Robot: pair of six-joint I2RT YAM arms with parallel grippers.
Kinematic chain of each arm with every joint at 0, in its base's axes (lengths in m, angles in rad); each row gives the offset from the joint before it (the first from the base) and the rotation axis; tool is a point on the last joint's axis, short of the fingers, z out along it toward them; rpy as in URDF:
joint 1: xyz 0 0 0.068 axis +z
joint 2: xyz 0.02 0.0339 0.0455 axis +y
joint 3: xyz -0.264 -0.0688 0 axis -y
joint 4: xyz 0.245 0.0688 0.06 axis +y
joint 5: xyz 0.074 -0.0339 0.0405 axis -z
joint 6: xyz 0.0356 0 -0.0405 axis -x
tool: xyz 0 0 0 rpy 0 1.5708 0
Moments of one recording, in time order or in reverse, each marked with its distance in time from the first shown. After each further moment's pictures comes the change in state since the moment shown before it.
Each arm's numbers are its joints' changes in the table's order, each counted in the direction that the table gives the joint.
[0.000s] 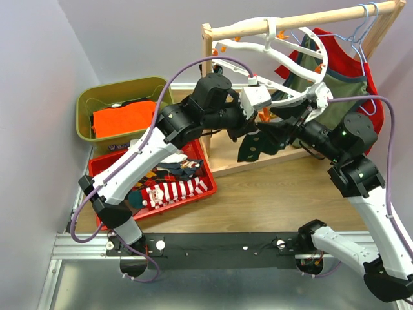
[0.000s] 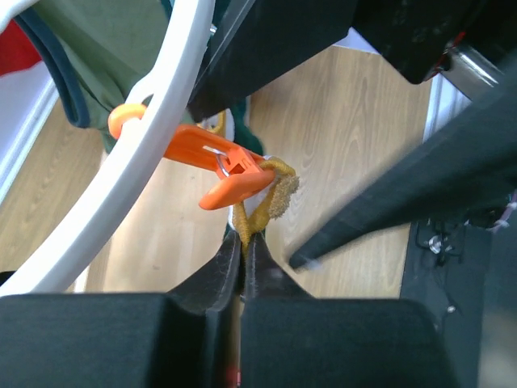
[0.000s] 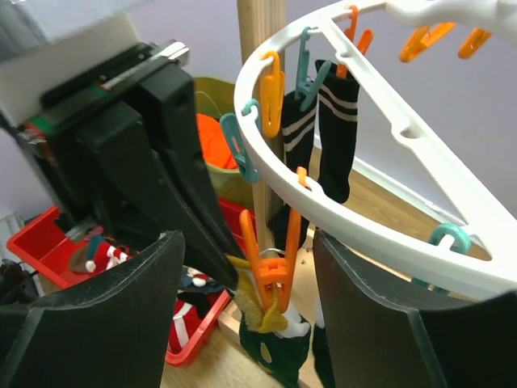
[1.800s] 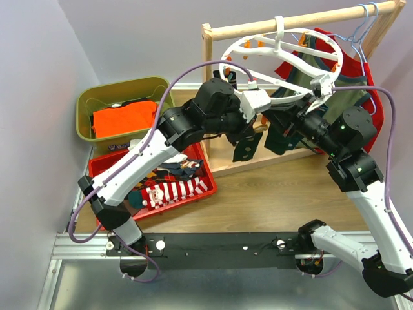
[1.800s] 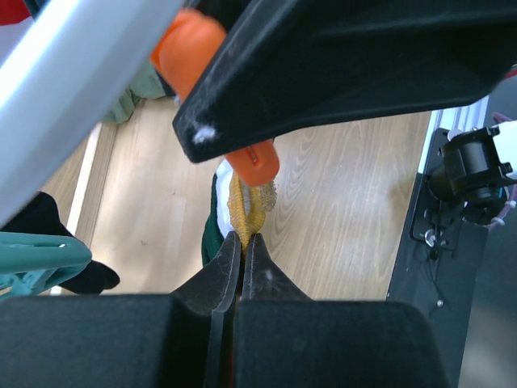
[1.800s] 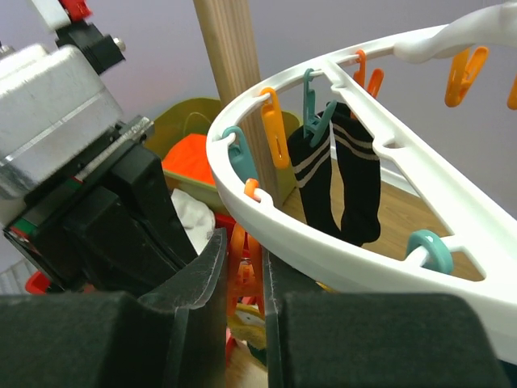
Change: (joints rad) left arm -0.020 -0.014 -0.051 0.016 -0.068 0.052; right arm -0.001 0.040 0.043 -0.016 0.068 -0.126
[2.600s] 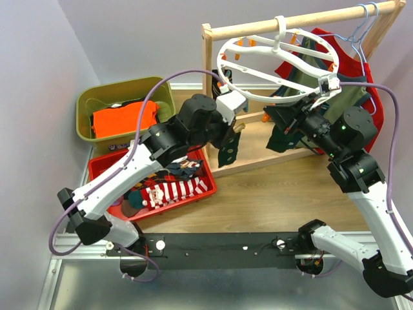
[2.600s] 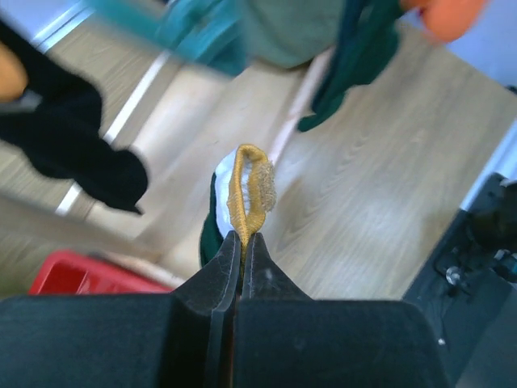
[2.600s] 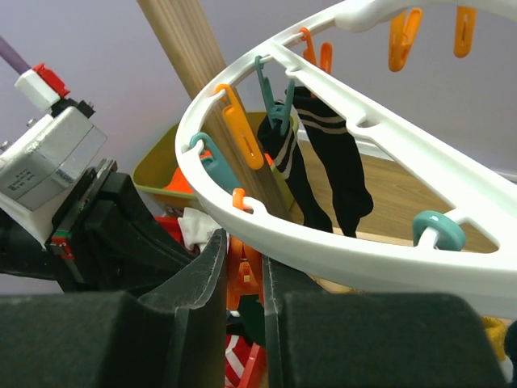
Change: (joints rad) left arm 0.013 -0.225 -0.340 -0.132 -0.283 0.206; right arm 0.006 -0.005 0.012 0.035 0.118 -0.155
